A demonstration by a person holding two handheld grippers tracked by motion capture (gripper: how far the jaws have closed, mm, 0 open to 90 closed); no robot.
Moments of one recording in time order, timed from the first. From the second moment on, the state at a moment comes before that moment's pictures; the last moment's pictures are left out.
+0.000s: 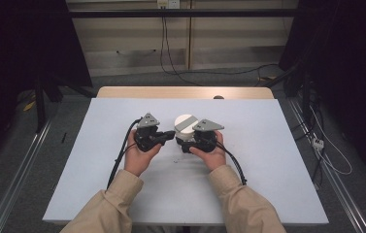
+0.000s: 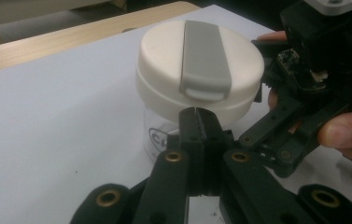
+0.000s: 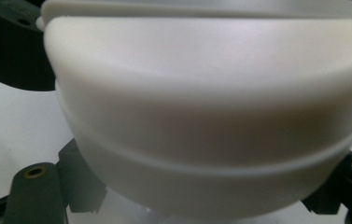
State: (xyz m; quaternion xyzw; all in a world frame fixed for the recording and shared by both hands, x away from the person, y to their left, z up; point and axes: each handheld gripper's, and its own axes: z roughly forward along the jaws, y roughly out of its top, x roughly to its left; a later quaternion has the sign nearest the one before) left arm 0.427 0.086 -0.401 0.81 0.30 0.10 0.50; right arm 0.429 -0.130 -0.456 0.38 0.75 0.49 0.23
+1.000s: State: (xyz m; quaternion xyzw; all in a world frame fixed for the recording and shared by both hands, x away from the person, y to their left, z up) left arm 0.436 0.072 -0.378 0.80 0.30 0.11 0.51; right arm 0.429 -0.130 -0.456 0.38 0.75 0.49 0.23
